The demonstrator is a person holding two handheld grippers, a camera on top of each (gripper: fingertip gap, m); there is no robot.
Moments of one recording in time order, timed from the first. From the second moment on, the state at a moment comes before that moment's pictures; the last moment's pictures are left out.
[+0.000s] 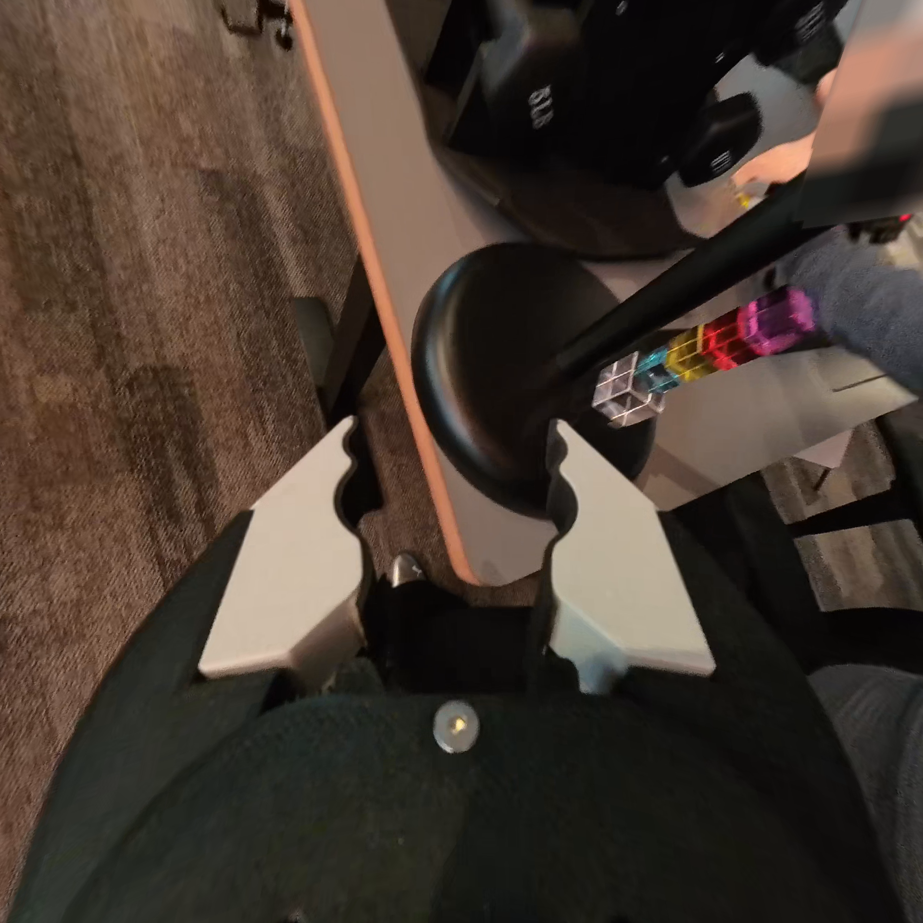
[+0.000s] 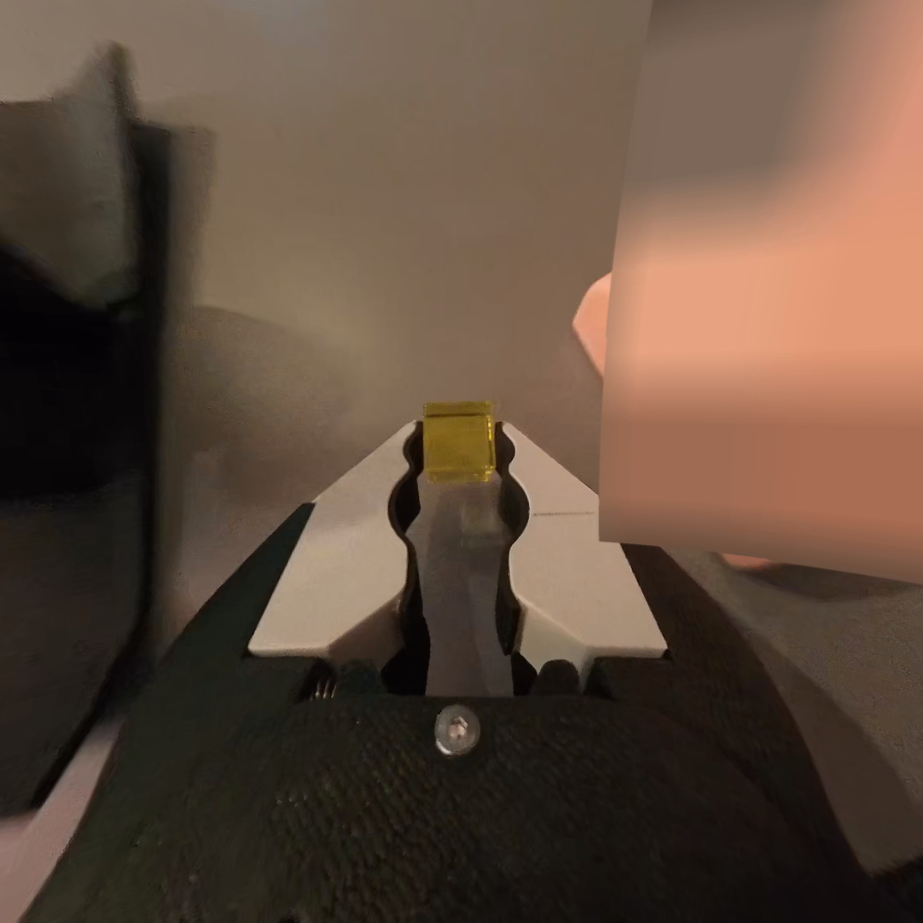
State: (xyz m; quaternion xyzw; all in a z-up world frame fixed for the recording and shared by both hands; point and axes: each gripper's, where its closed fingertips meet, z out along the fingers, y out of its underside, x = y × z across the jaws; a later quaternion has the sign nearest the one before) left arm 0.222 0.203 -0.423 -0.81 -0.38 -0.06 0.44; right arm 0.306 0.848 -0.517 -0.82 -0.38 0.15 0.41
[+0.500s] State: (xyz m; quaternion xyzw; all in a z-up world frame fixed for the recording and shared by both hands) left arm 0.214 0.176 -0.360 -0.75 -0.33 -0.10 0.57; right arm 0.343 0.466 -0.359 -0.64 -0.55 0.36 0.39
